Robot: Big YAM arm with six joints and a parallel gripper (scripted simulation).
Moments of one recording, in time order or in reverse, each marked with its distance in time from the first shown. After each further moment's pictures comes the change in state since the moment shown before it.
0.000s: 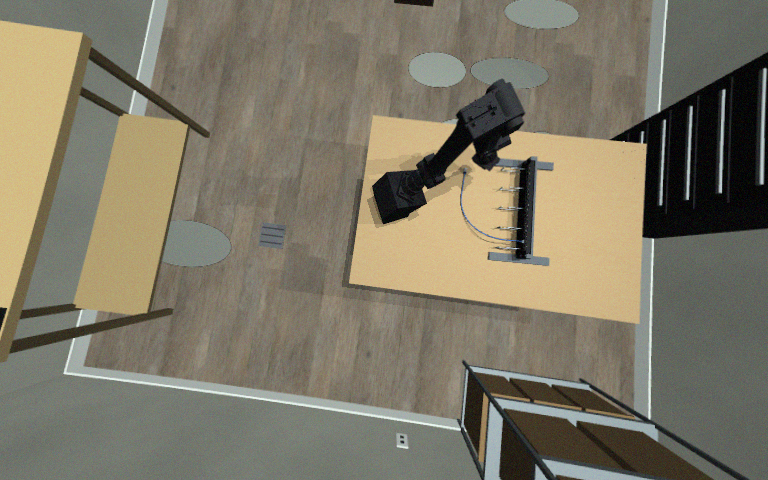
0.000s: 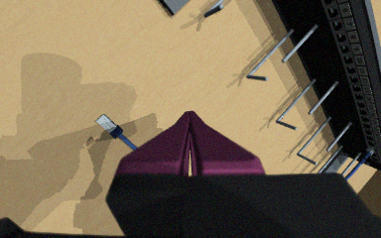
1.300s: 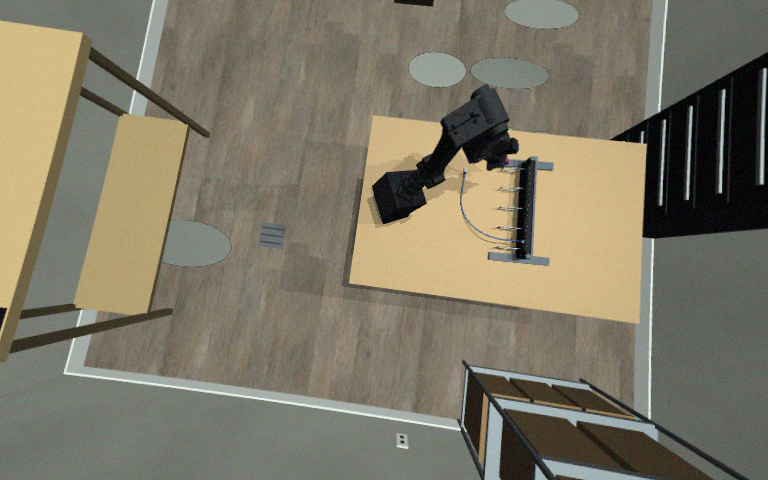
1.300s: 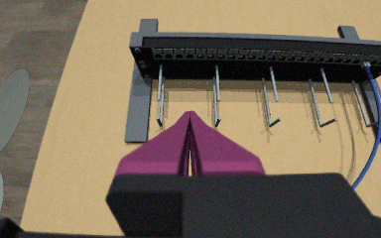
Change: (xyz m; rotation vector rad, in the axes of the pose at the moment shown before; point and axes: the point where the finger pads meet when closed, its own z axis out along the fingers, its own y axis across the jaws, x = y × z) arm -0.039 -0.074 -0.056 0.251 -0.448 0.848
